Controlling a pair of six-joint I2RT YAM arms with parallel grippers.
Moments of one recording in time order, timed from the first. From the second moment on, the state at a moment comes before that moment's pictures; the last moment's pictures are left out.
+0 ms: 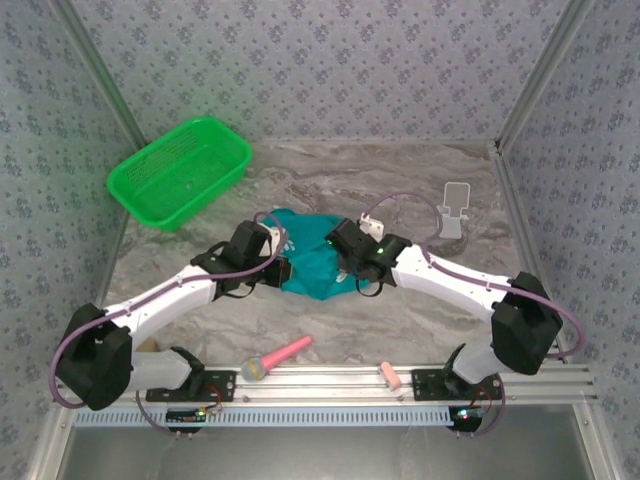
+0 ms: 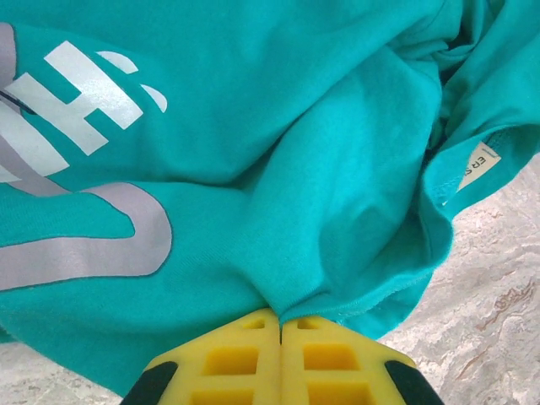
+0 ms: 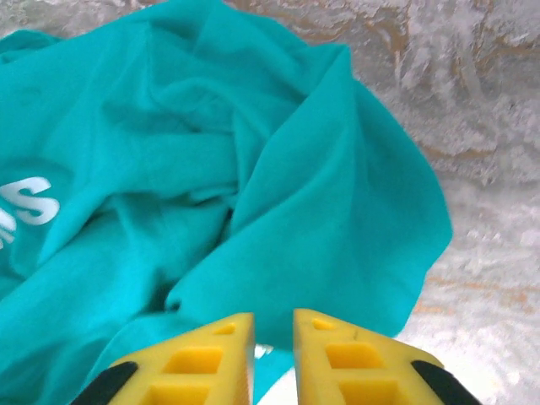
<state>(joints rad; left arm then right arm) -0.63 1.25 0.73 -0.35 0.21 -0.41 0.86 1.48 1.07 -0.67 0.33 1.03</state>
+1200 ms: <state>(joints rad) -0.58 1.31 0.73 -0.31 0.31 -0.49 0.90 1.62 1.01 -0.51 0.32 1.13</state>
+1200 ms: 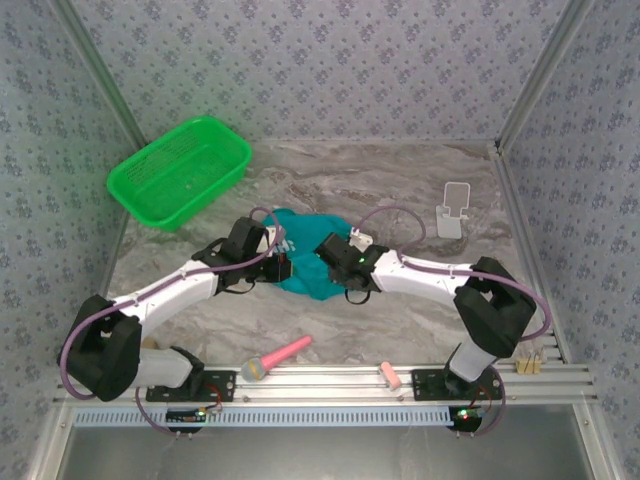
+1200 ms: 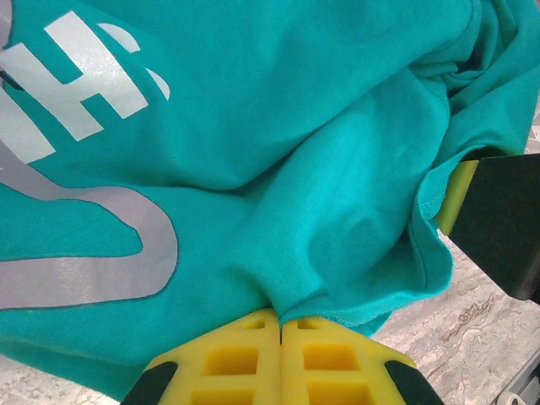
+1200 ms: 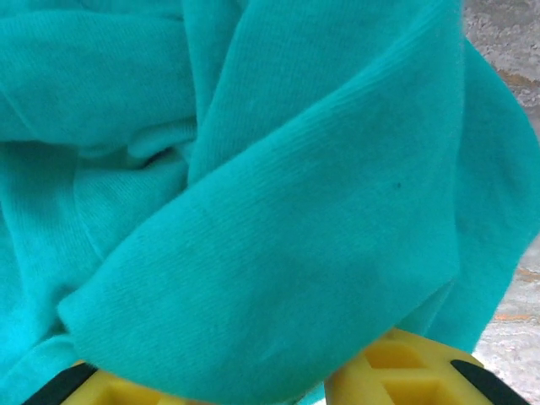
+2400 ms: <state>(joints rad) -0.58 1.31 0.73 -0.26 0.33 -0.51 0.93 1.59 0.97 -0.42 0.27 1.29</state>
